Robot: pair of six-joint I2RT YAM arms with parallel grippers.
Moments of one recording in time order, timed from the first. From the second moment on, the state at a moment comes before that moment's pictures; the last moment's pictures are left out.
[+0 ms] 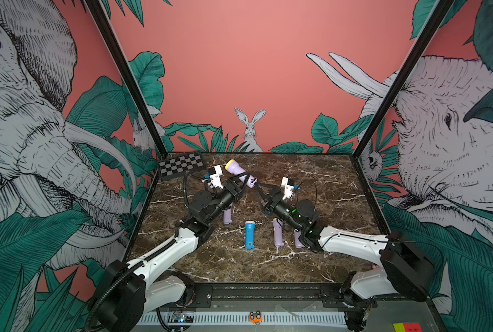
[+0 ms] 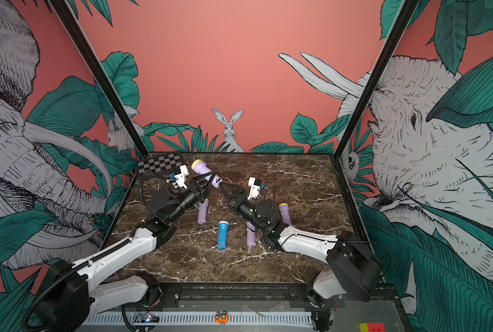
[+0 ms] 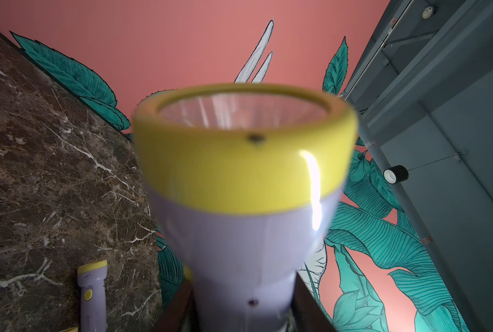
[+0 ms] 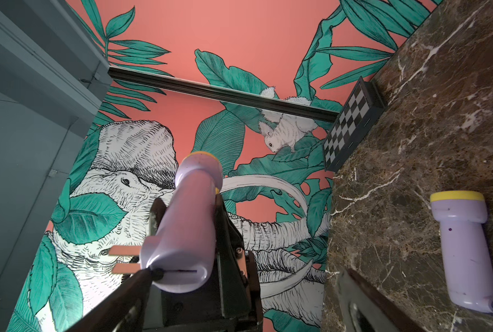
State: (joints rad) left arm -0.59 1.14 0.63 0.73 0.25 -1.39; right arm 0.88 1.41 0.71 0.83 -0.03 1.39
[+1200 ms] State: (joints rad) left arm -0.57 1.13 0.62 0.62 0.16 -1.35; right arm 0.86 1.43 0.85 0.47 -0.08 1.38
